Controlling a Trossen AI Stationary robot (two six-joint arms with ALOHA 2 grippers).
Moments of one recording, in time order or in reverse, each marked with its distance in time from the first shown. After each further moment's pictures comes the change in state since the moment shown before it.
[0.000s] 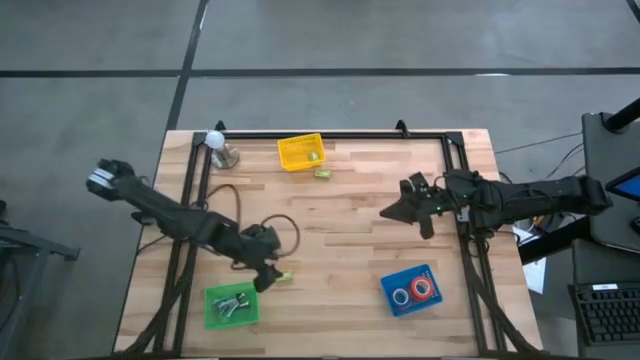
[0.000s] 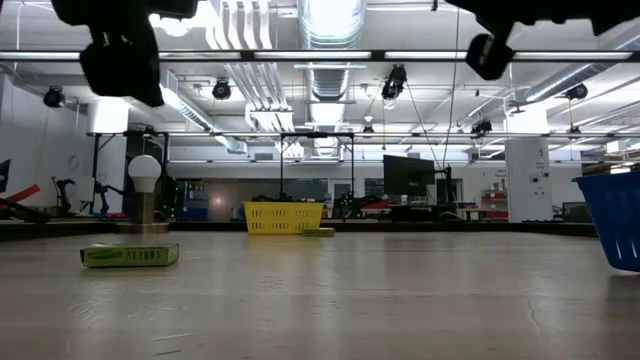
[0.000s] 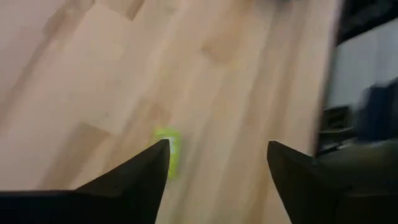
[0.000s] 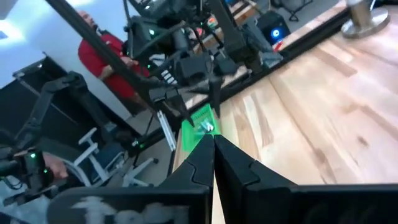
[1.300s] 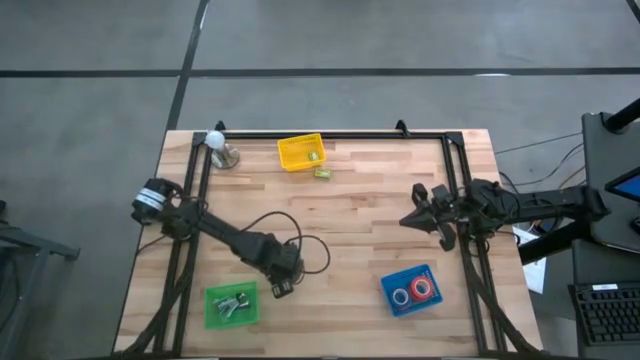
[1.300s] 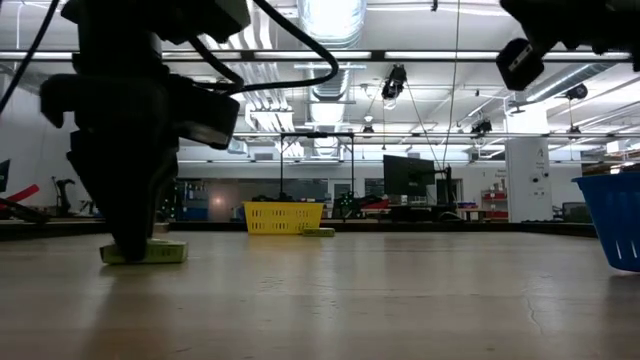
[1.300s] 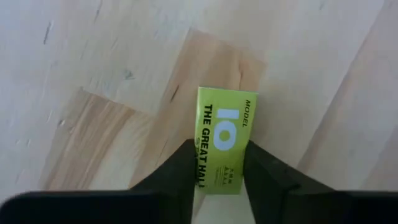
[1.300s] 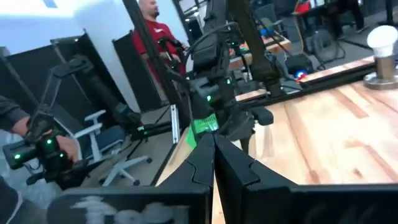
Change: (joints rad) left arm 0.067 0.483 0.117 -0.097 0.075 0.115; right arm 0.031 -0.313 -0.271 0.106 -0.056 -0.247
